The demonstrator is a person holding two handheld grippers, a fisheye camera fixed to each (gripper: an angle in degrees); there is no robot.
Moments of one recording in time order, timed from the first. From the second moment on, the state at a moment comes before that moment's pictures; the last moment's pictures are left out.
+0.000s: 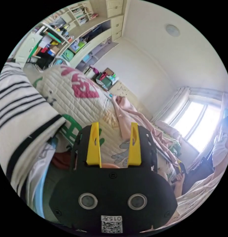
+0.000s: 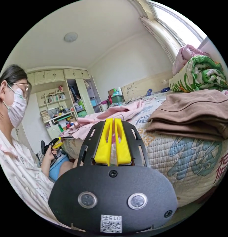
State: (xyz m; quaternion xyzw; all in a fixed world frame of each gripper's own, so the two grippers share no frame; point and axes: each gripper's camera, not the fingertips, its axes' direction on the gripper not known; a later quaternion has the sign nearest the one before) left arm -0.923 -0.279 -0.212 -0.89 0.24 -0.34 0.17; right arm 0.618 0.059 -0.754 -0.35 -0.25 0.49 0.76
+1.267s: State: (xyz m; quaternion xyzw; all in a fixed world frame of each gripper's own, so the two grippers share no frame) left arm -0.903 -0.247 -0.275 -0.87 0.30 -0.31 0.23; right arm 0.445 0.316 -0.739 -0.59 -0.26 0.16 0.75
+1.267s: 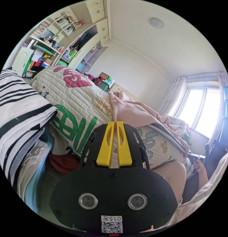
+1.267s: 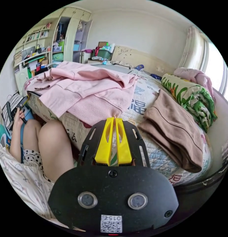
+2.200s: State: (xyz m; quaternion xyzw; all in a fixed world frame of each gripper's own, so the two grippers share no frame) left arm -0.924 -0.140 -0.133 -0.86 0.21 -0.43 0.14; right arm 0.315 0.293 -0.650 -0.12 -0.48 -0.32 0.81
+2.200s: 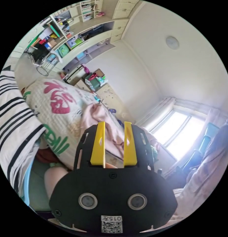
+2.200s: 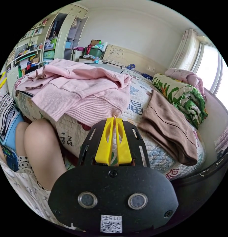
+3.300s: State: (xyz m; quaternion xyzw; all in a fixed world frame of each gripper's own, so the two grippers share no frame) left arm -0.820 -0.144 -0.087 -0.78 0.35 -0.50 0.15; right arm 0.503 0.203 -0.587 -0.11 -0.52 -0.26 0.81
